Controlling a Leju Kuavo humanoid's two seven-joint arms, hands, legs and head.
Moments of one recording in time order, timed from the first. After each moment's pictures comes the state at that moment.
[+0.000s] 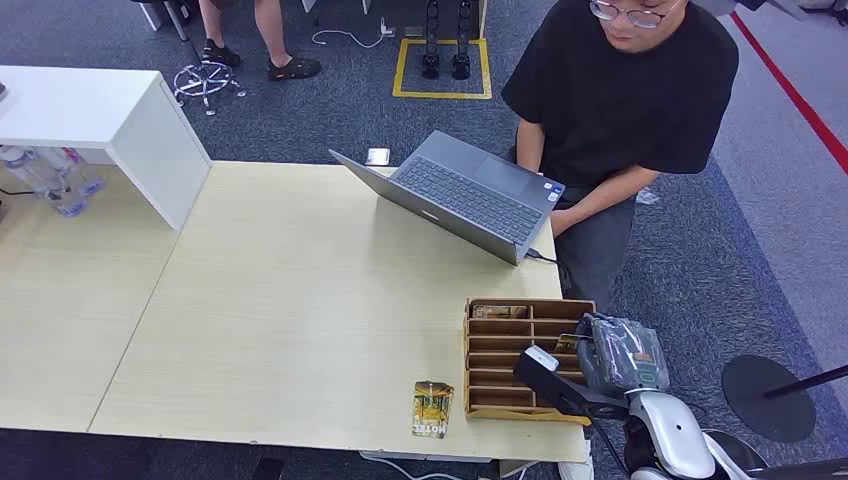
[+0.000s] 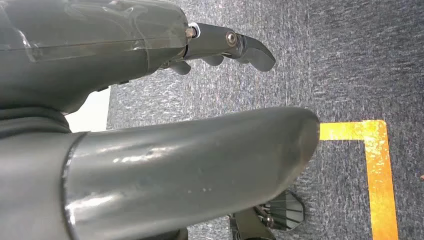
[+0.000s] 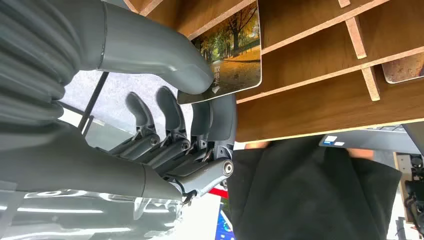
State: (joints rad) left arm -0.17 -0.21 1.51 -0.15 -1.49 0.59 -0.05; right arm -0.09 -0.55 0.63 -1.84 0.92 -0.15 0.51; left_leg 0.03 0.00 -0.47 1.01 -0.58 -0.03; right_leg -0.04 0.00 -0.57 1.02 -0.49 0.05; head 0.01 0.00
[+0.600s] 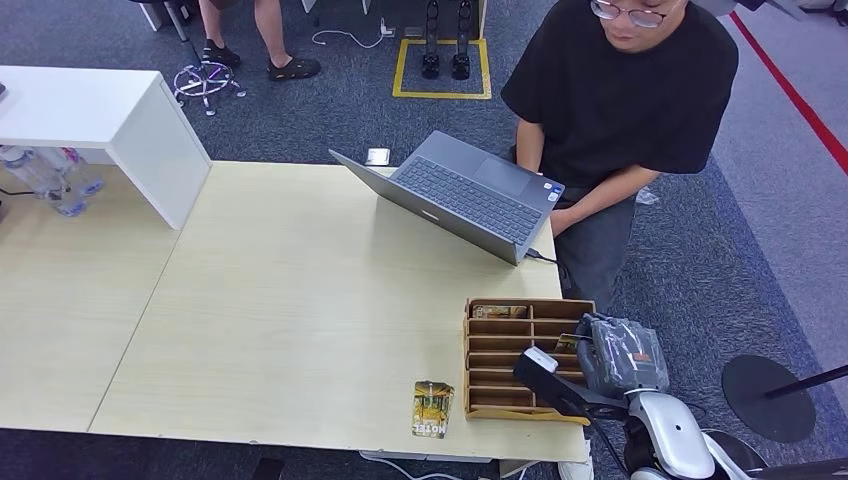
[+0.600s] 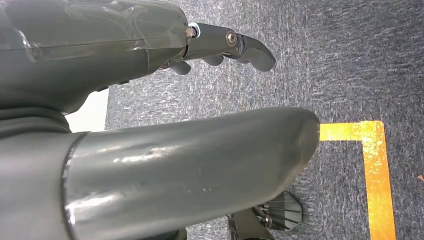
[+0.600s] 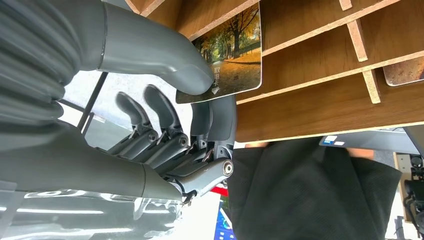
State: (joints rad) left arm -0.17 -0.21 1.51 -0.15 -1.49 0.59 -0.06; right arm -0.09 -0.55 0.63 -1.83 0.93 -0.15 0.52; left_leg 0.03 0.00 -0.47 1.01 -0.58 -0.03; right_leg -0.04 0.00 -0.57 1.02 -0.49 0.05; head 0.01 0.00
